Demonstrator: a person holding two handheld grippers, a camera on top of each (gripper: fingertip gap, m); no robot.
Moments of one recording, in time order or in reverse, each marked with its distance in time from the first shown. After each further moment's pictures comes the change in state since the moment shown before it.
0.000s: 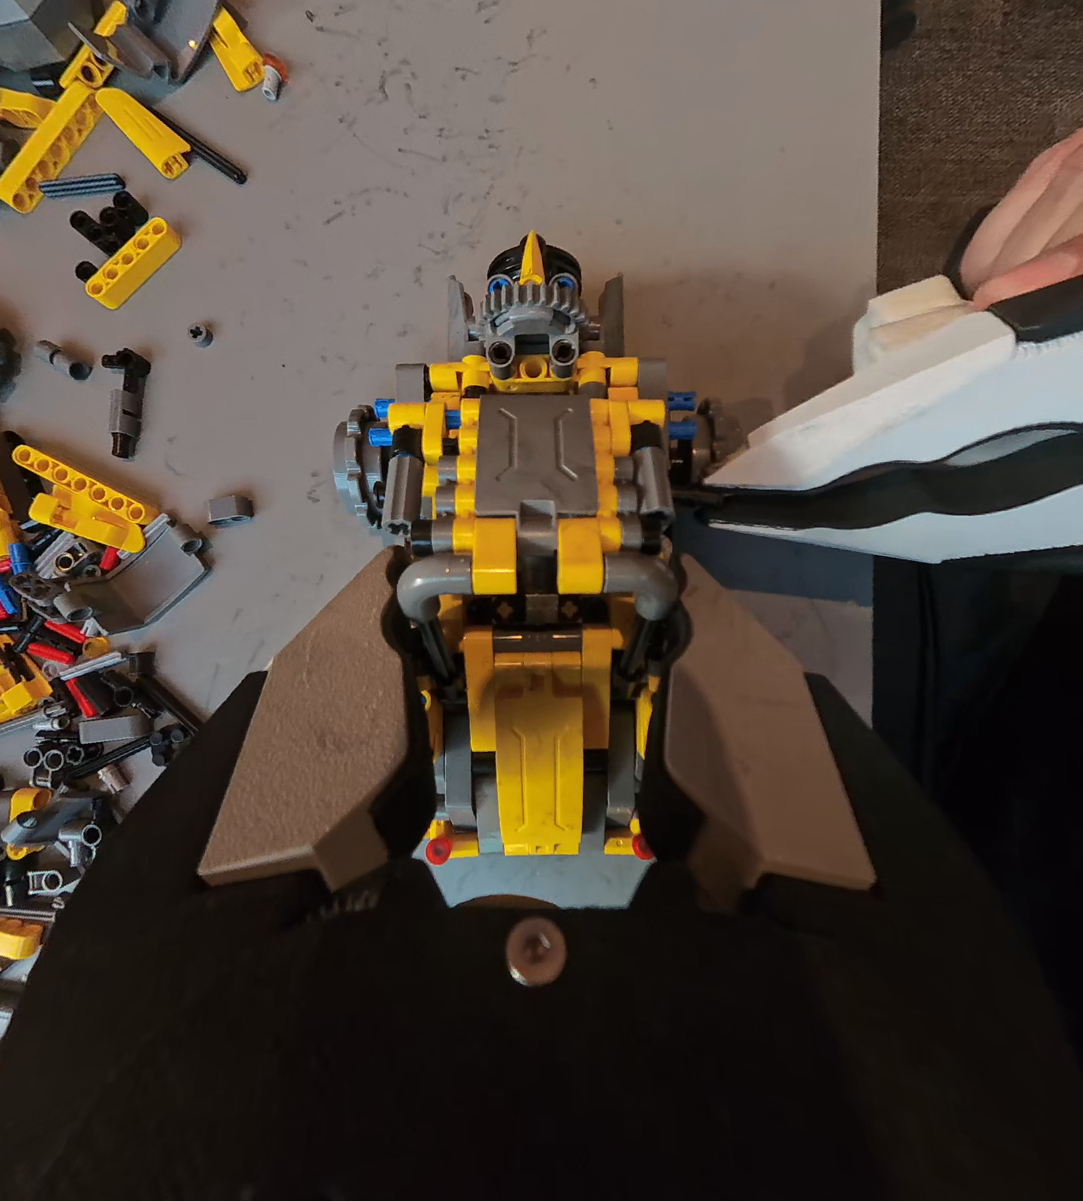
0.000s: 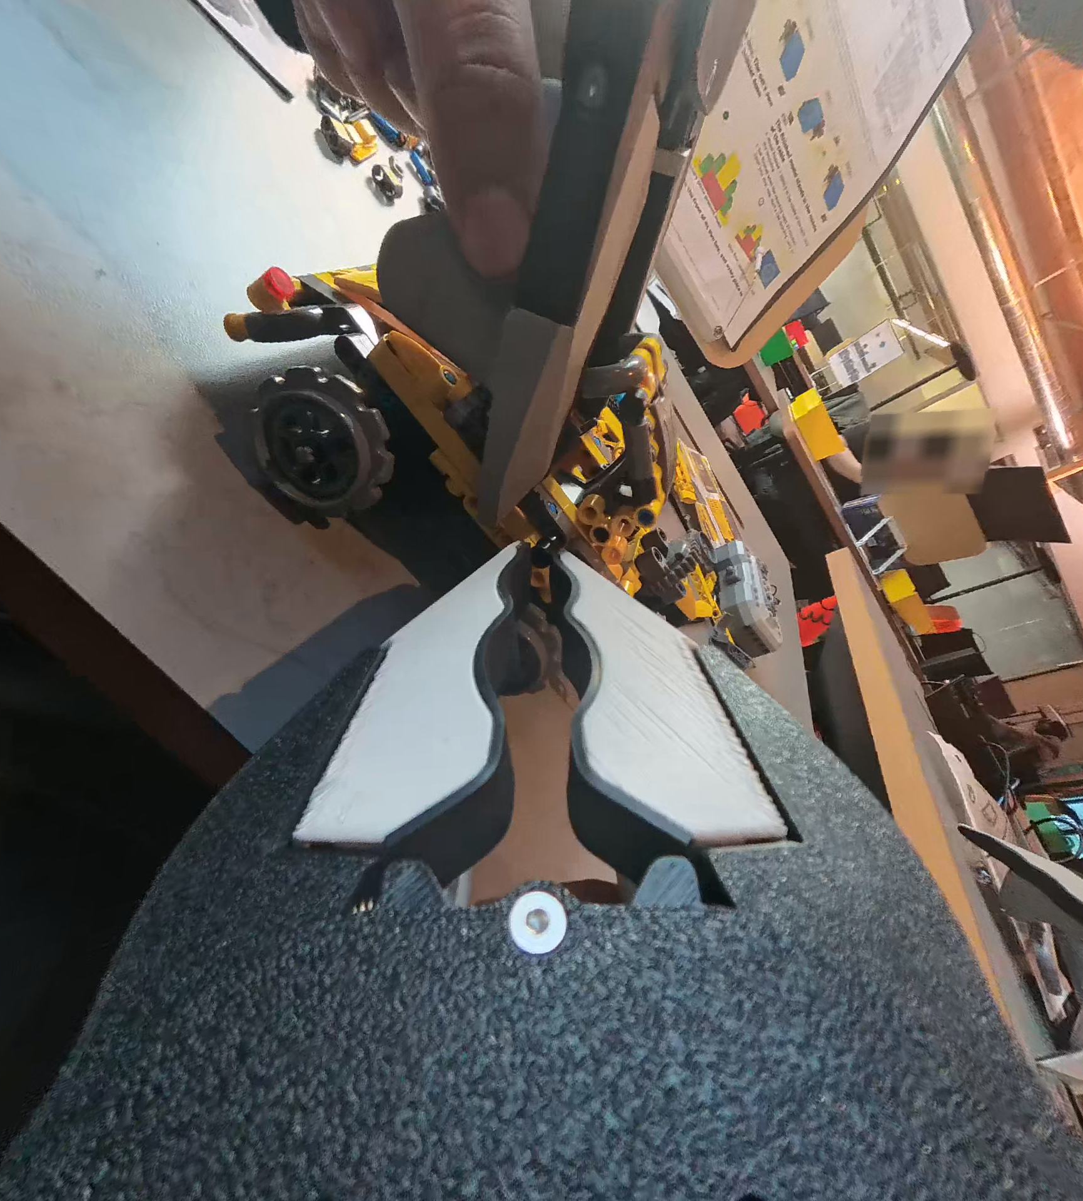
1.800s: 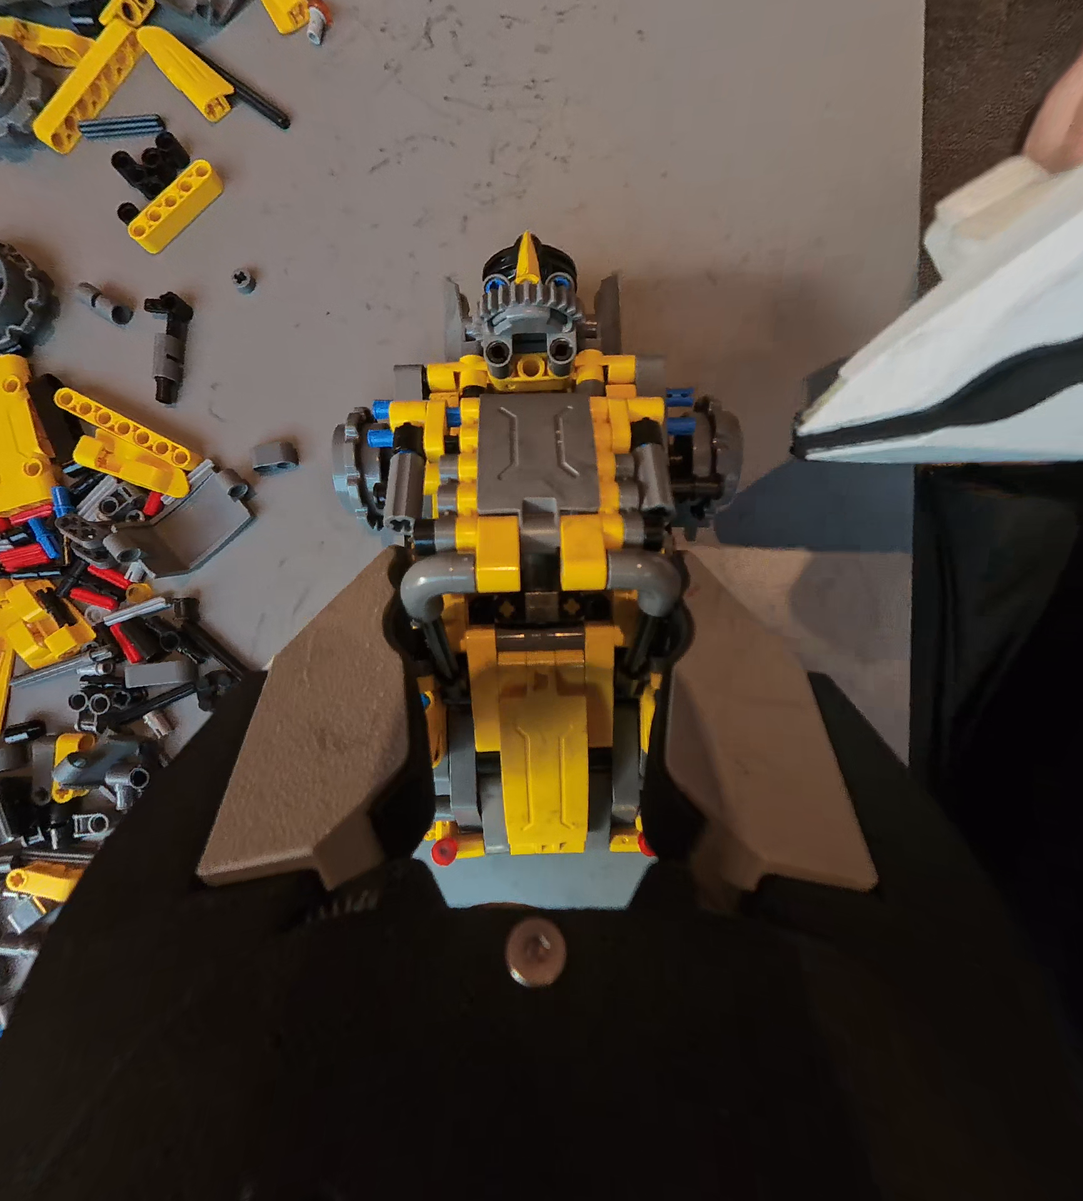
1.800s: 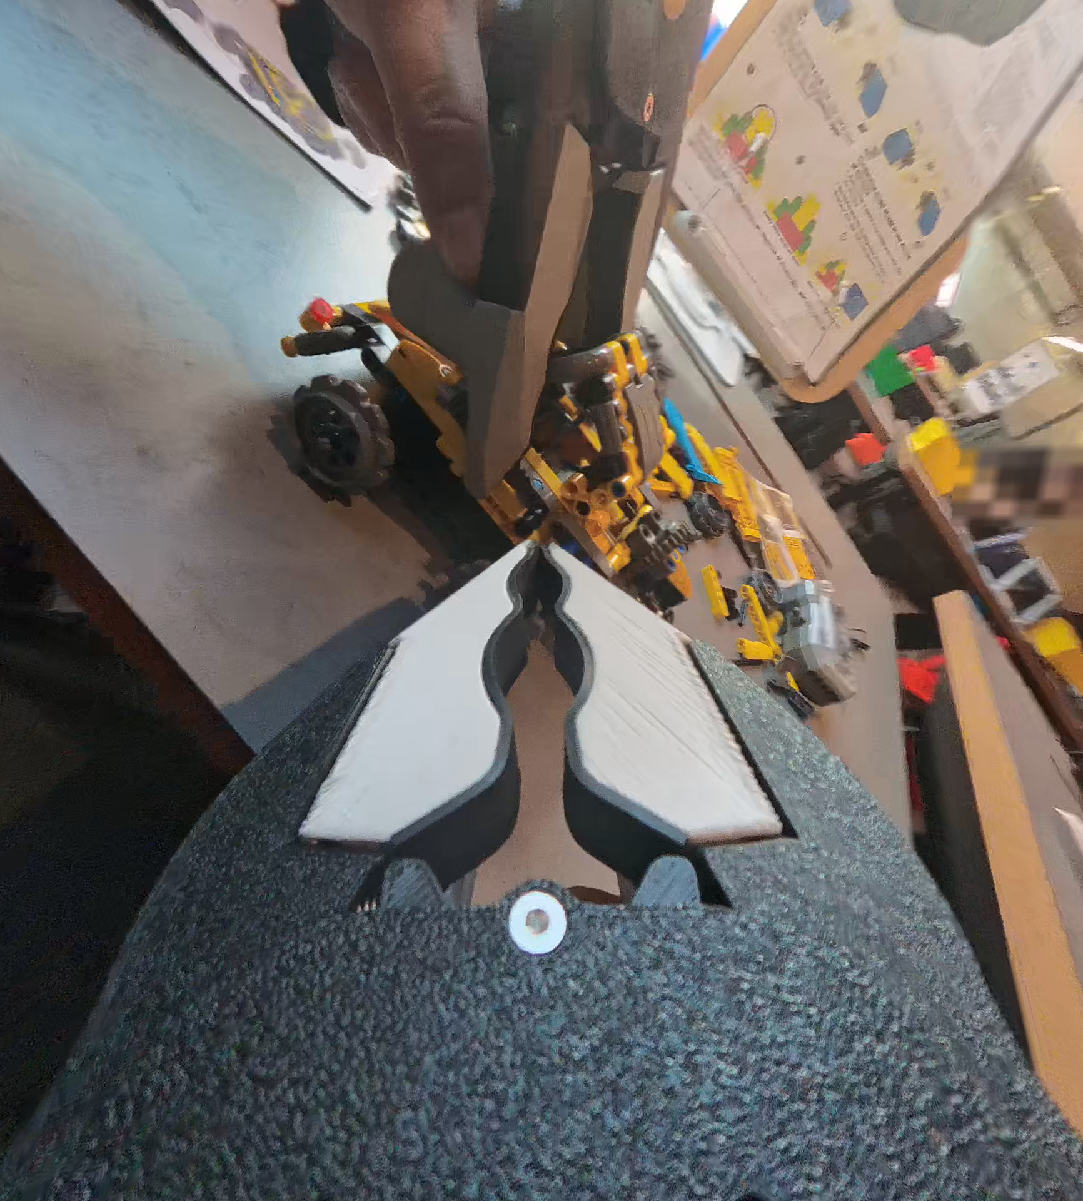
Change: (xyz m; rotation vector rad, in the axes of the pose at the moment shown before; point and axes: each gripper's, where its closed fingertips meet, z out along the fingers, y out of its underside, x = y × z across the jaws) left arm -0.017 0.015 -0.011 -0.009 0.010 -0.017; right arm 0.005 -0.015 -0.005 0.075 -0.173 0.079
